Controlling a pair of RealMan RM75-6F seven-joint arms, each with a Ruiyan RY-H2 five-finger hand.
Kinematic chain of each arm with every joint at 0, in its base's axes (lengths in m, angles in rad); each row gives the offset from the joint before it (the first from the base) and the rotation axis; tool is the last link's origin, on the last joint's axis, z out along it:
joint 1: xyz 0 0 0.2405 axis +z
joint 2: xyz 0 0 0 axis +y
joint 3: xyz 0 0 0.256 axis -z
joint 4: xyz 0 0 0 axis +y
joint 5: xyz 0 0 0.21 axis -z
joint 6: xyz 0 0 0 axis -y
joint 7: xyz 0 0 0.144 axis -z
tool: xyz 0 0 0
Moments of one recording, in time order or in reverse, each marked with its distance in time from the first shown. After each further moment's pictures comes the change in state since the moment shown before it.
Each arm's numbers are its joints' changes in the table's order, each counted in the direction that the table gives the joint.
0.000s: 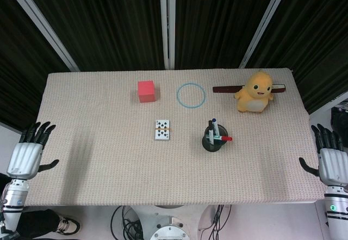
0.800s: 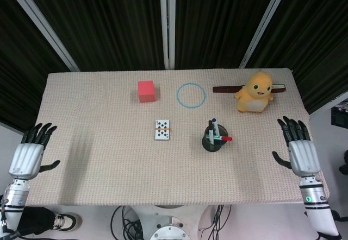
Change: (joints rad) left arm -0.004 -0.023 -0.008 0.040 -0.006 0.010 0.036; right arm 0.108 -0.058 -0.007 -0.081 0.108 0.038 0.126
